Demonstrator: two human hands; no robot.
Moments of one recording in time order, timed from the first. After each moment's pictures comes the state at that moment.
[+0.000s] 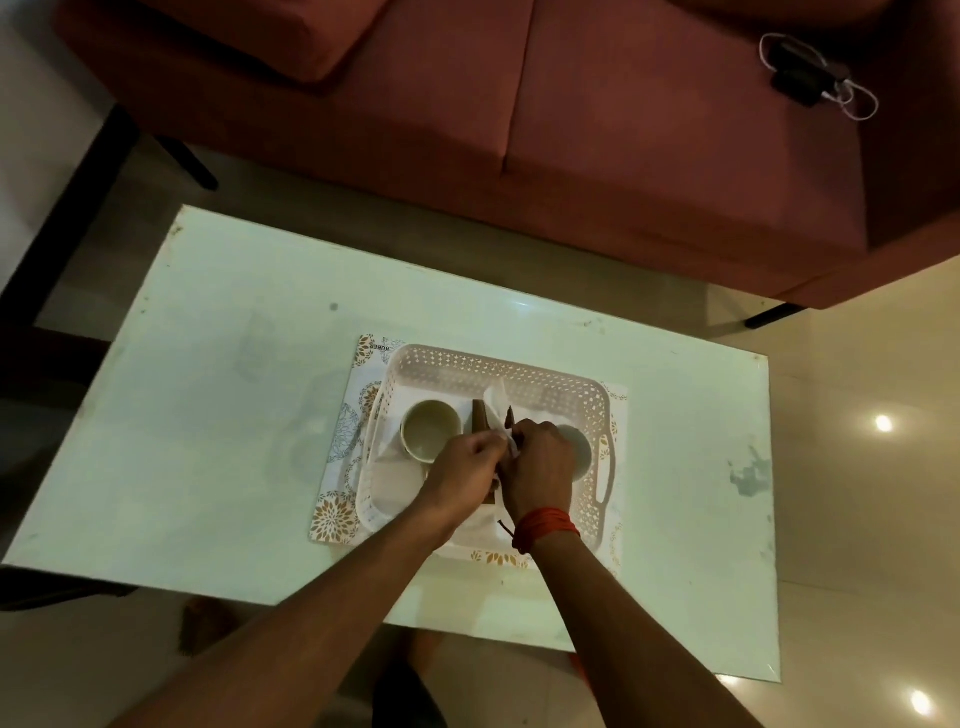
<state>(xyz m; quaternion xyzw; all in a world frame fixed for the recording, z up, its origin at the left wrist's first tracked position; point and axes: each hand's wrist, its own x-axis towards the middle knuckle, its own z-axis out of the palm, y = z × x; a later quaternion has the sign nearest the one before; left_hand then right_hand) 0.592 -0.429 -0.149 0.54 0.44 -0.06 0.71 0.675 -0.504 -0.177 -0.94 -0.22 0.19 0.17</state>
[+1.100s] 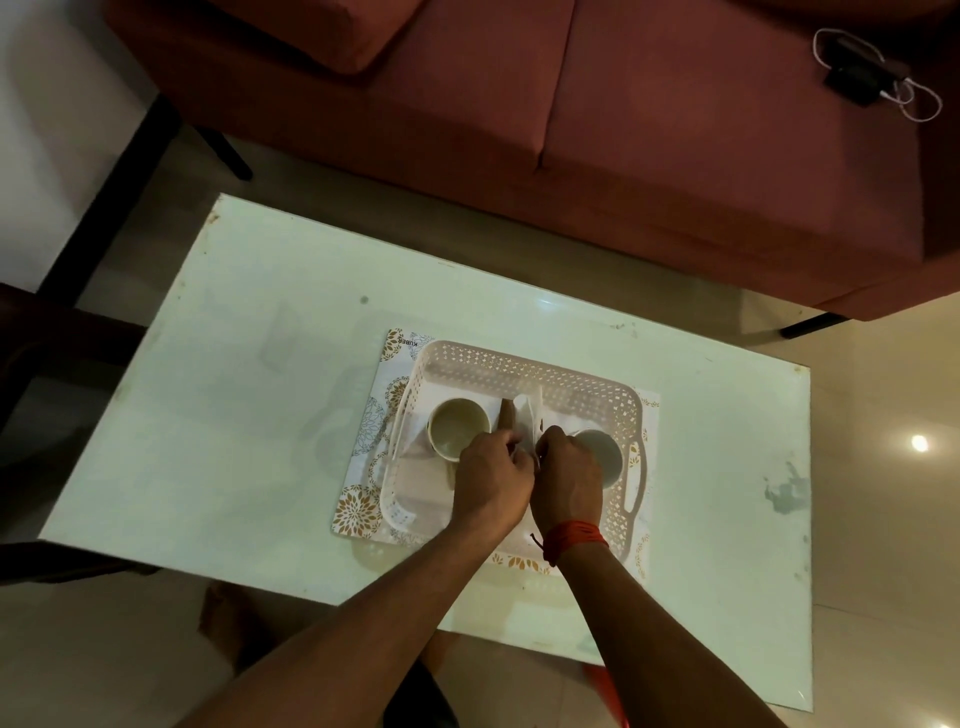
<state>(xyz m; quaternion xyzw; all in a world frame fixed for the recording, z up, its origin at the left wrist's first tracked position) 0.603 -0.442 -0.165 0.70 0.49 -0.01 0.52 0.673 -0.513 -0.197 -0.94 -0.27 0.17 0.13</state>
